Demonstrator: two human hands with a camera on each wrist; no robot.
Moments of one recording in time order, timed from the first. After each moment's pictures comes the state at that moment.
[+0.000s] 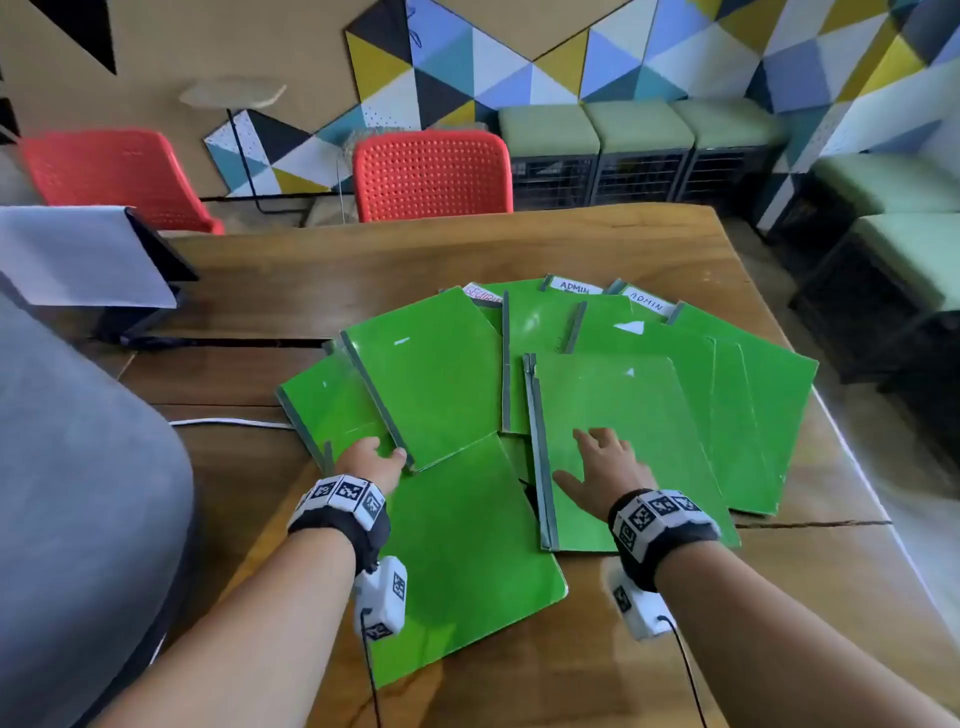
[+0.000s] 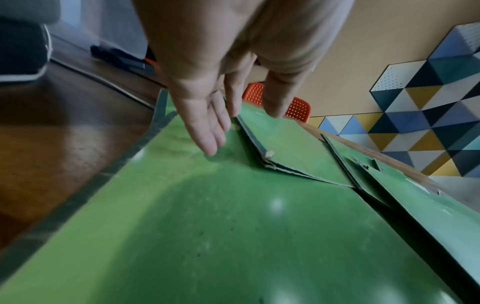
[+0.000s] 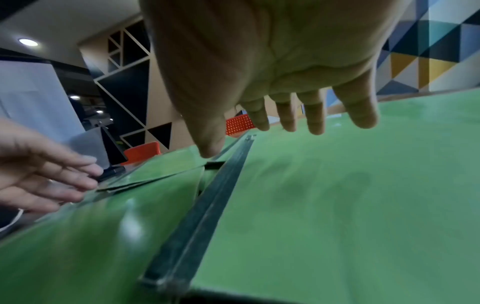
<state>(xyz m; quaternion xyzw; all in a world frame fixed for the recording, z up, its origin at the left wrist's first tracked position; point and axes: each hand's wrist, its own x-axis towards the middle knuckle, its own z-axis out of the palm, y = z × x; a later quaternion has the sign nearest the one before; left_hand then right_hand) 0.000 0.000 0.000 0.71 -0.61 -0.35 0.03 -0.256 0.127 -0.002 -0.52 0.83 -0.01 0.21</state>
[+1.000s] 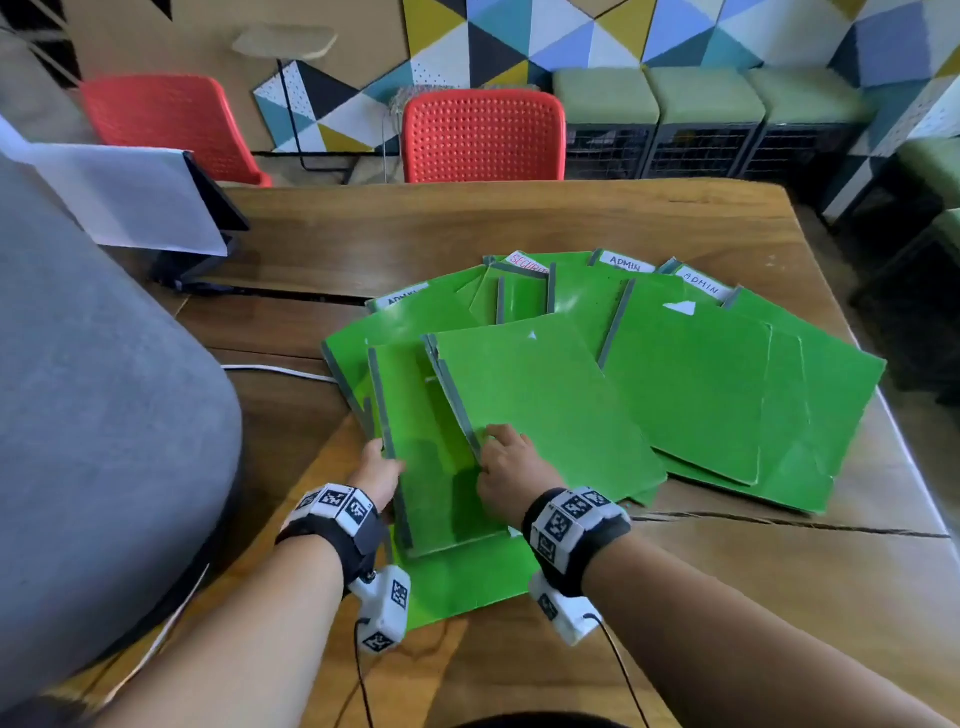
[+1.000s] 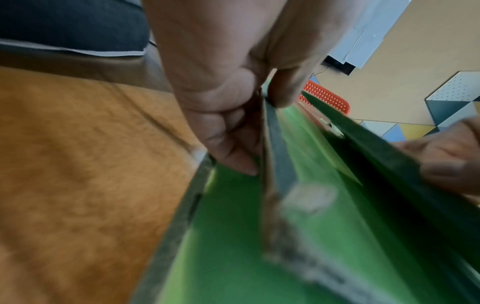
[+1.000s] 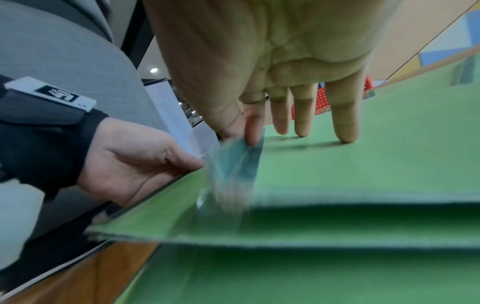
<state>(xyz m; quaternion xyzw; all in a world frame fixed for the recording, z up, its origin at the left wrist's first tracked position) 0.054 0.026 -0.036 0.73 -0.50 -0.46 0.06 -0.127 0.097 -0.008 -0.66 0.69 -0.05 0.30</state>
